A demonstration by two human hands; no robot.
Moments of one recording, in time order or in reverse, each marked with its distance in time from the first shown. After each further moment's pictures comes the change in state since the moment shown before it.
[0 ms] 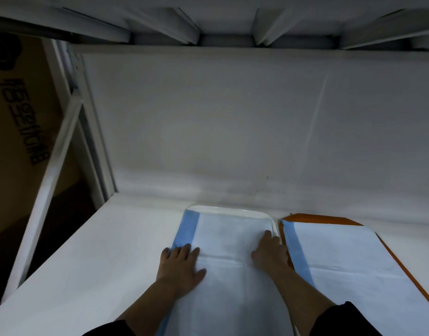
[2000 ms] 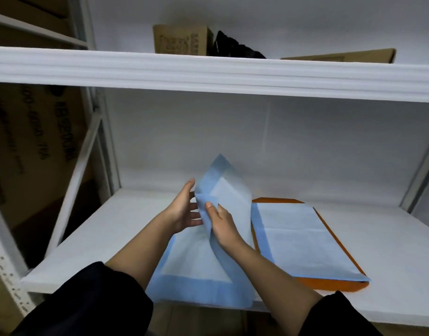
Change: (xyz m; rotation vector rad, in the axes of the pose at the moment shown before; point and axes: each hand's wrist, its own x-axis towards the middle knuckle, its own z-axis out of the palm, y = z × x) left_hand -0.164 0.072 -0.163 -1.746 -0.122 -0.068; right_hand -0.250 -0.007 -0.066 0.997 0.066 -0.587
